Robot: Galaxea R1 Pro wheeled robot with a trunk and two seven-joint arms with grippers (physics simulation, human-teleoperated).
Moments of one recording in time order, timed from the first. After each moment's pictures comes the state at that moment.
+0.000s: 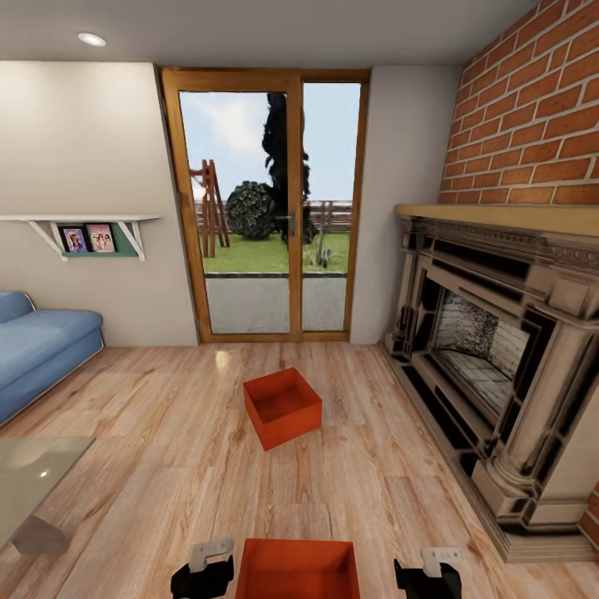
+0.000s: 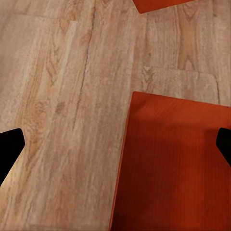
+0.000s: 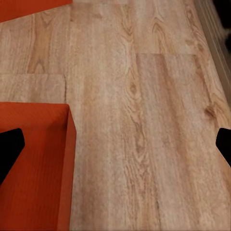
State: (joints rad) left arm -0.51 -0.09 0.13 0.00 -0.04 -0.31 0.15; right arm -0.24 -0.03 0.04 -0.53 -0.01 -0.10 -0.08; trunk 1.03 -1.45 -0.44
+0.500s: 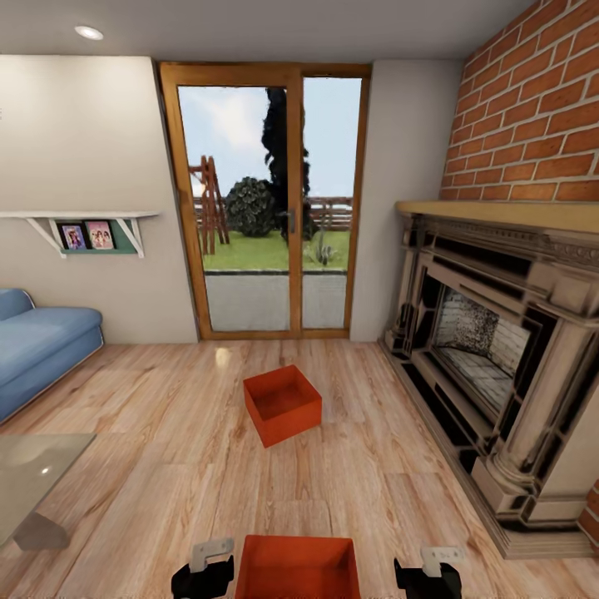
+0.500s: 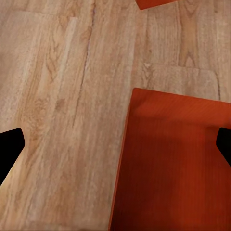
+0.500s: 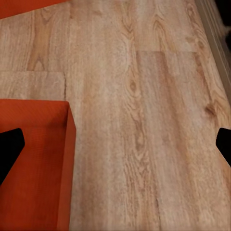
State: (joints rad) left arm -0.51 -0.09 0.13 0.00 -0.04 -0.31 0.15; right arm -0.24 -0.03 0.04 -0.53 -0.01 -0.10 -0.08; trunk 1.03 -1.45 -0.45
